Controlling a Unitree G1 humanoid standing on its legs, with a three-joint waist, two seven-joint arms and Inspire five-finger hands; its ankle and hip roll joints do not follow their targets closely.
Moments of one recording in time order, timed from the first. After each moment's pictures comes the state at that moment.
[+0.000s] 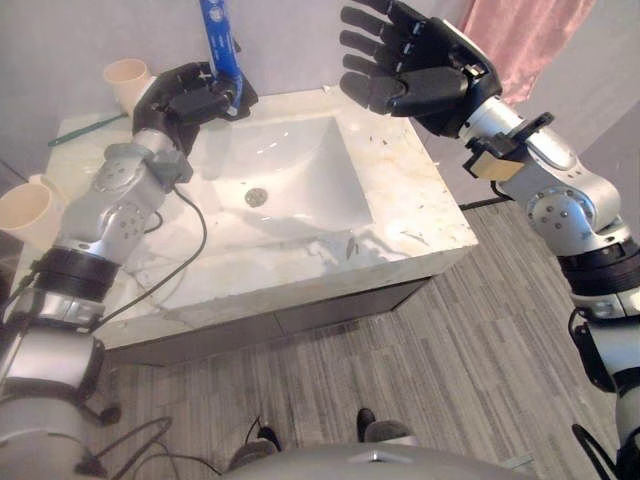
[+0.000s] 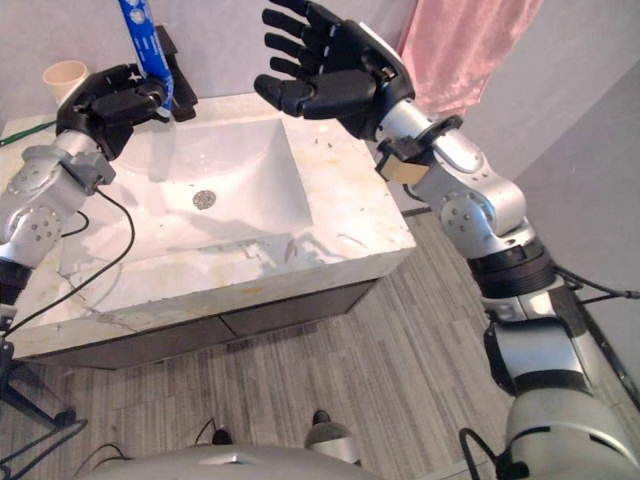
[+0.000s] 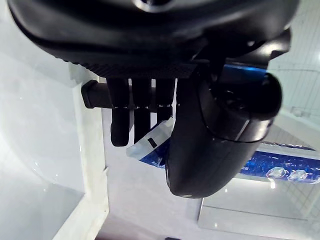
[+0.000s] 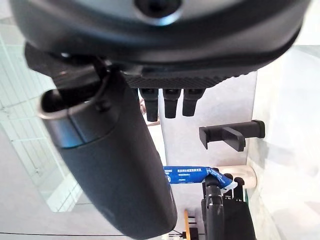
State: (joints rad) left arm -0.81 0.85 -0.35 0.29 -0.98 0.16 0.14; right arm -0.88 -0.79 0.29 0.05 1.04 0.22 0.17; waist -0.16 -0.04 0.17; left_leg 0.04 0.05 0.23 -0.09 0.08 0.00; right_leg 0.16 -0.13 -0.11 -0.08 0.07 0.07
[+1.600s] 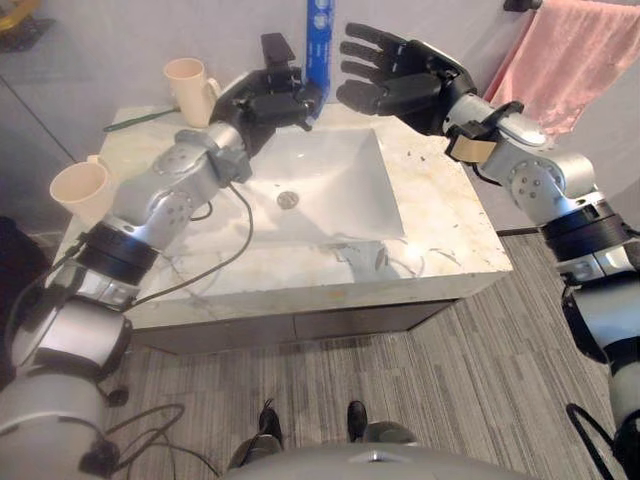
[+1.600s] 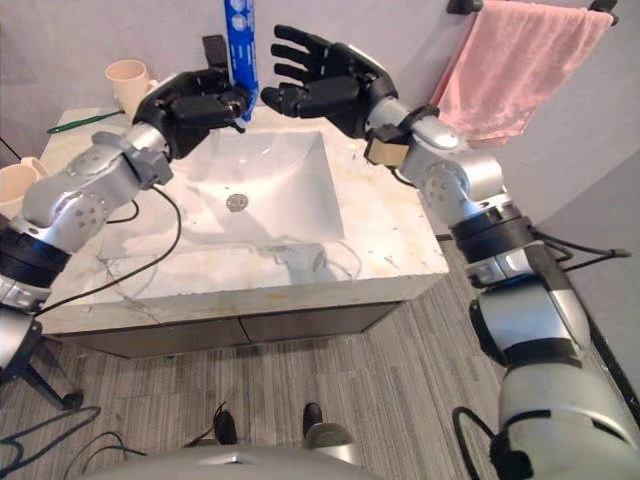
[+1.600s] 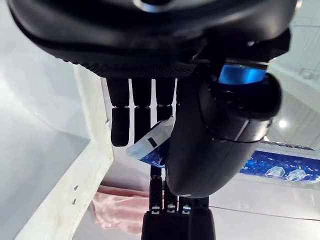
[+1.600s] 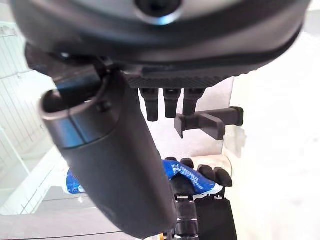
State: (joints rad) left arm -0.91 0.75 -0.46 0.20 -1.03 0.26 0.06; right arm -1.04 -0.71 0.44 0.36 1.03 0.25 0.21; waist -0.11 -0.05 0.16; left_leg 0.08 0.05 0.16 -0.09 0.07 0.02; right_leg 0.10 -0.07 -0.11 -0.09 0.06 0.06
